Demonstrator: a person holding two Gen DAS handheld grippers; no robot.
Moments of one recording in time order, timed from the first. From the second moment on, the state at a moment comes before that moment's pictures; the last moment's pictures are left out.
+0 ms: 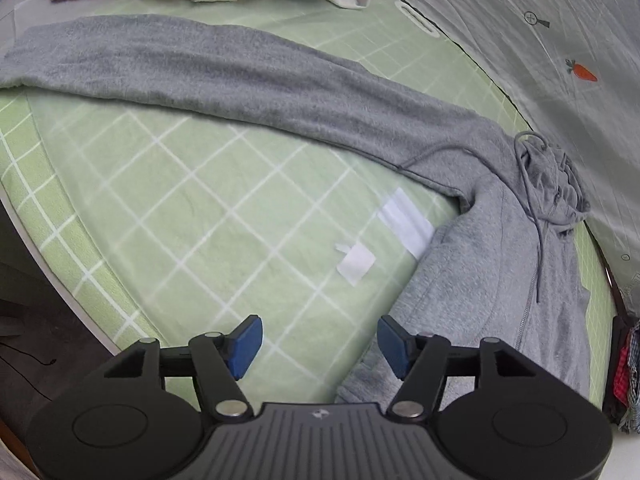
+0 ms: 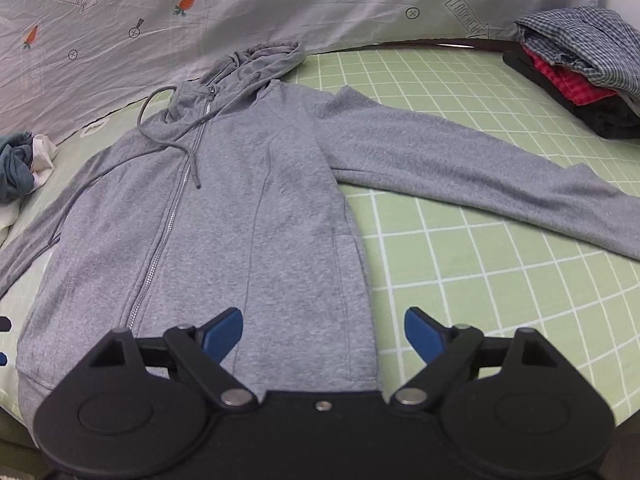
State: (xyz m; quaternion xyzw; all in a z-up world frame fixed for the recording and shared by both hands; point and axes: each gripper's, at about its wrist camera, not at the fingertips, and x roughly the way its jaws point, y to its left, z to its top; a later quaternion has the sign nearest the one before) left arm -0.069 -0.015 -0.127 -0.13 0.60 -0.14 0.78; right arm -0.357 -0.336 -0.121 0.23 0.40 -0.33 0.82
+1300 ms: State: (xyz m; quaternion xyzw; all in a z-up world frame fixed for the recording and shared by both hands) left arm 0.084 0.016 -0.158 0.06 0.46 -0.11 0.88; right arm -0.209 -0.301 -0.159 0.24 0.47 -0.37 0.76
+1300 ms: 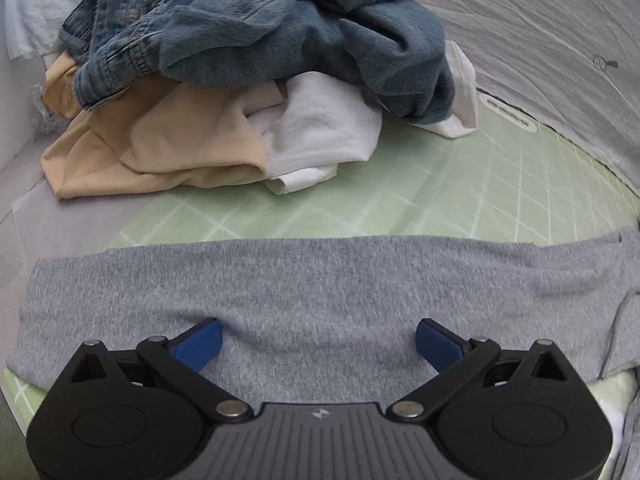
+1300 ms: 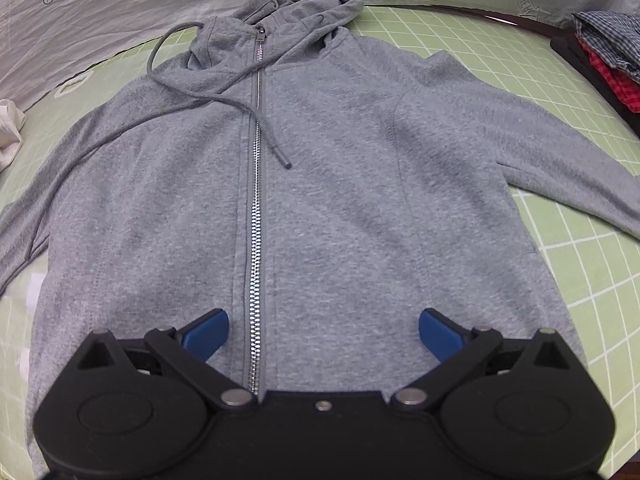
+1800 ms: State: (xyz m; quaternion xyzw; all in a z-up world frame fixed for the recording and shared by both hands) left arm 0.066 -0.050 -0.144 0.07 0.46 -0.24 0.85; right arm -0.212 -0.309 -0.158 0.24 0.46 -0.35 0.78
